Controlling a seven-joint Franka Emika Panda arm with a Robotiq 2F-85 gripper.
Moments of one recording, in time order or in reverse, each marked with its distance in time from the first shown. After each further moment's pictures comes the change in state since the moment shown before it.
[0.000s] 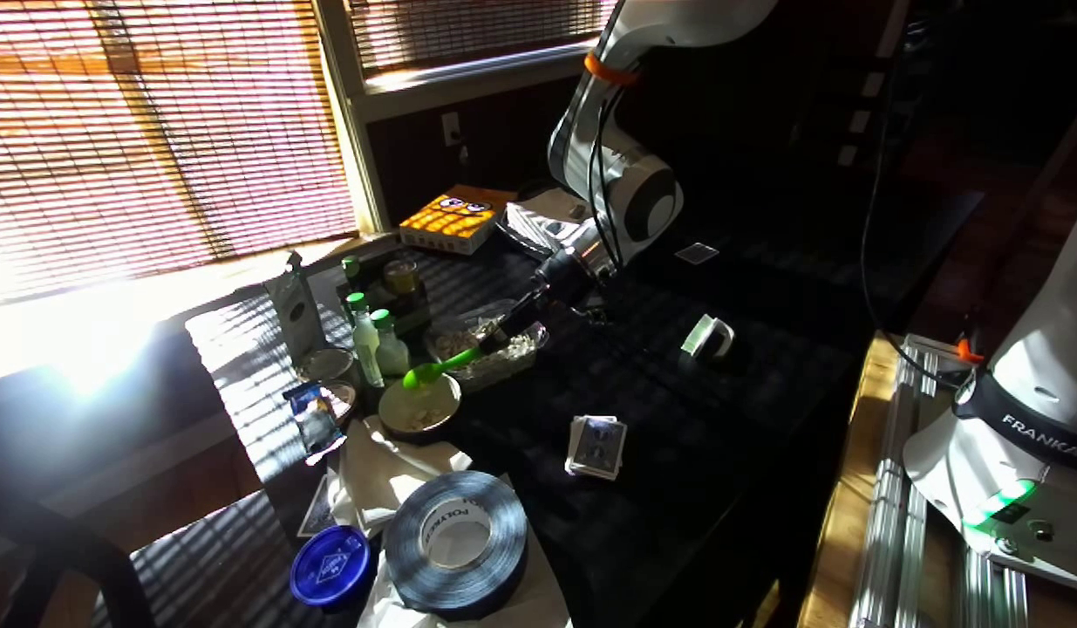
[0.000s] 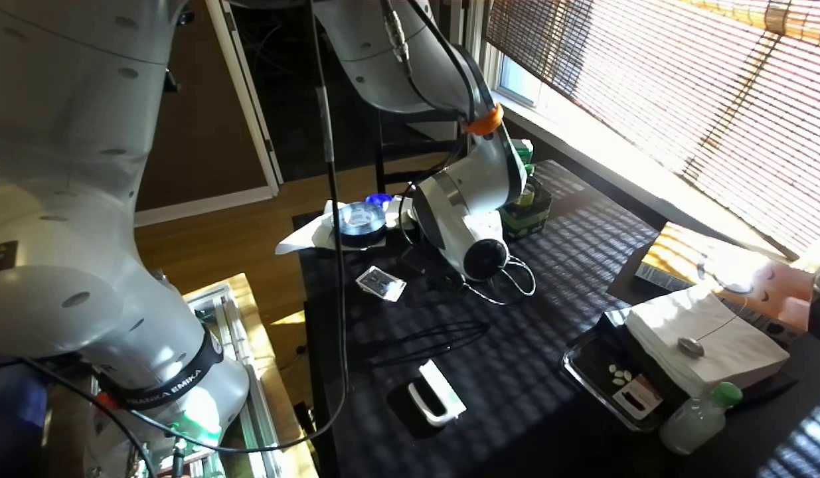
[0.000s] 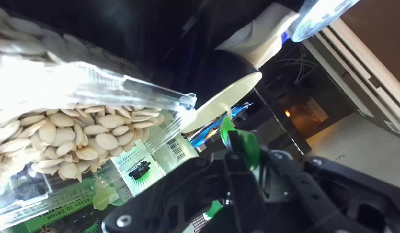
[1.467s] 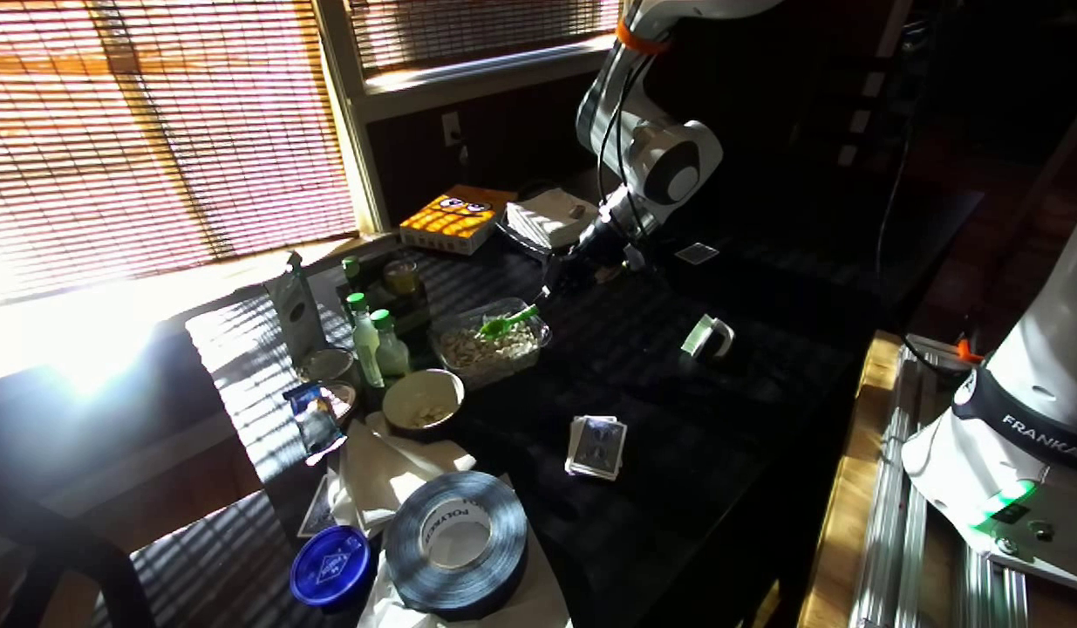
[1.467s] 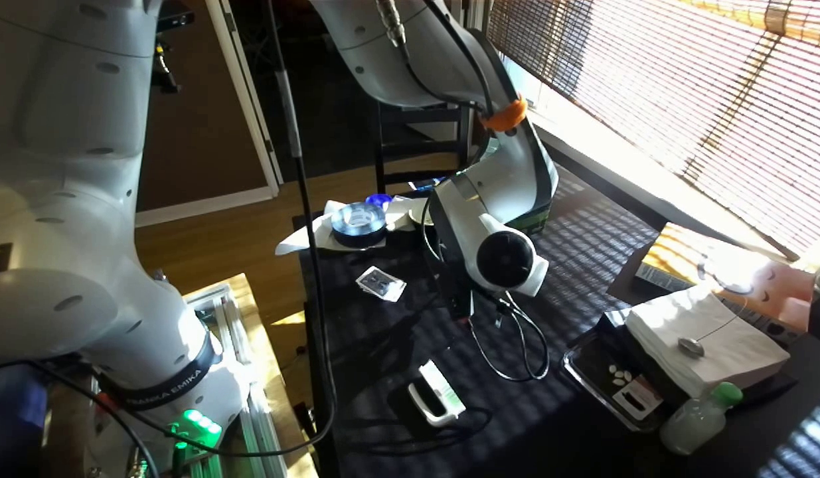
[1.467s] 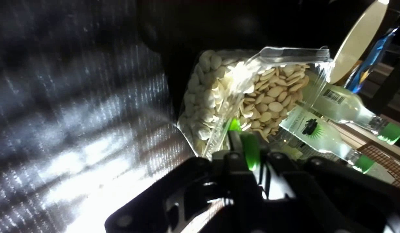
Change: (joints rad) arm -0.032 -0.056 -0.091 -0.012 -0.031 0.324 0.595
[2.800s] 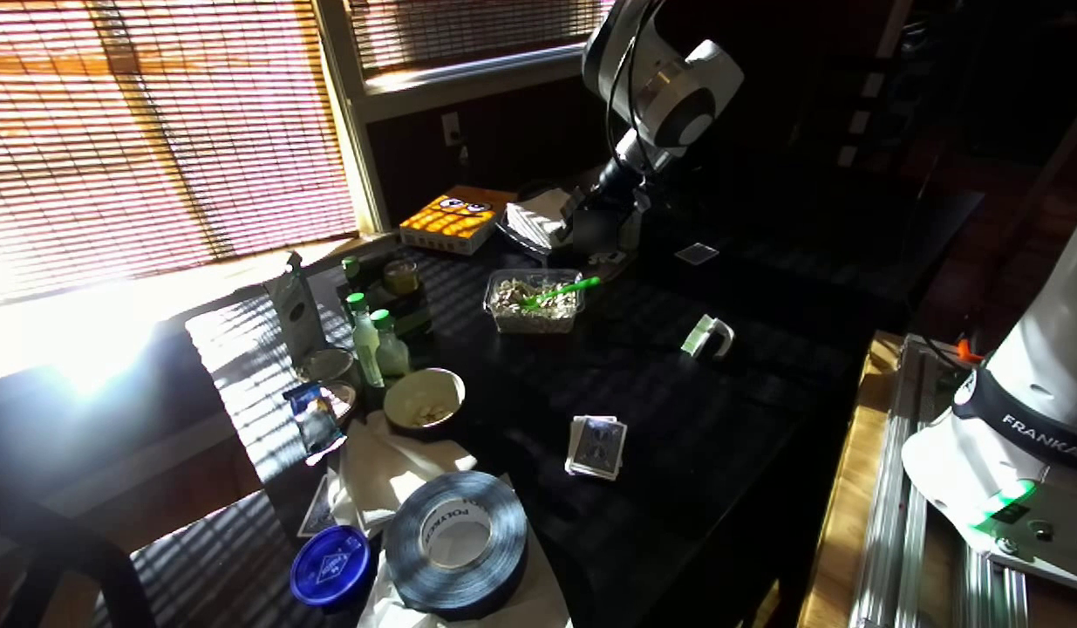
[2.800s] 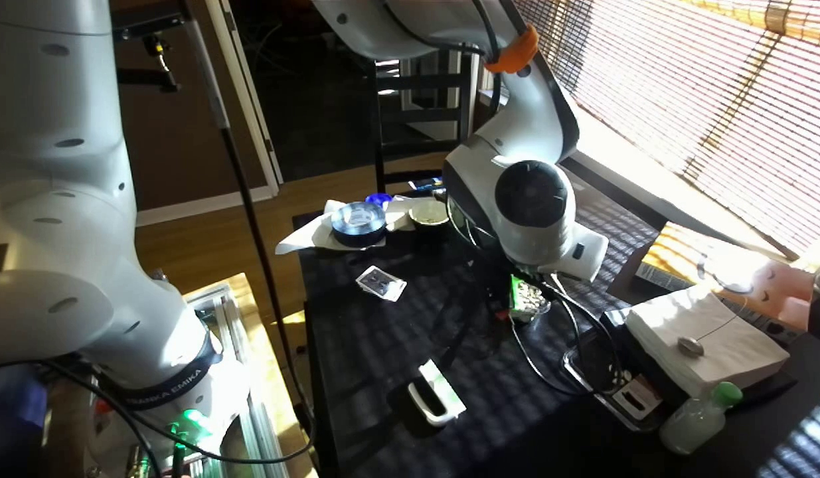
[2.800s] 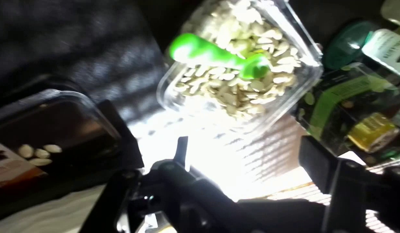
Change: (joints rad) arm -0.030 -0.139 -0.019 0.006 -0.159 0.318 0.175
